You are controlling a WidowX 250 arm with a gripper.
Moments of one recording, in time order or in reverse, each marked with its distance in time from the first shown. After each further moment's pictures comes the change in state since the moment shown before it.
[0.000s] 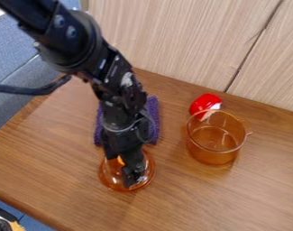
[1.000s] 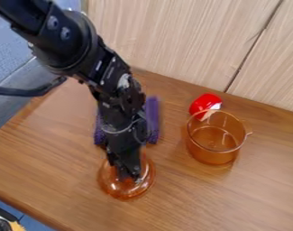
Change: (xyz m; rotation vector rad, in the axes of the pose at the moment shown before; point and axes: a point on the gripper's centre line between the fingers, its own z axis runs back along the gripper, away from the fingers) arm -0.011 -0.001 0.006 0.012 0.019 0.014
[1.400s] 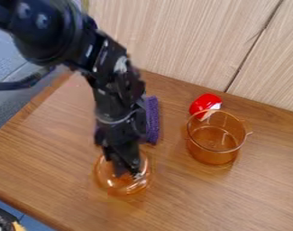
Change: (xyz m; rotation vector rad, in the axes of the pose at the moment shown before) arm 0.008 -0.010 0.040 0.007 -0.053 -0.015
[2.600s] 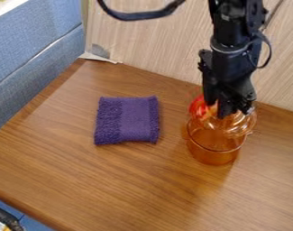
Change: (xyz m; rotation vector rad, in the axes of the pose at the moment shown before) arm 0.145 -0.012 0.006 -0.060 -0.071 -0.063
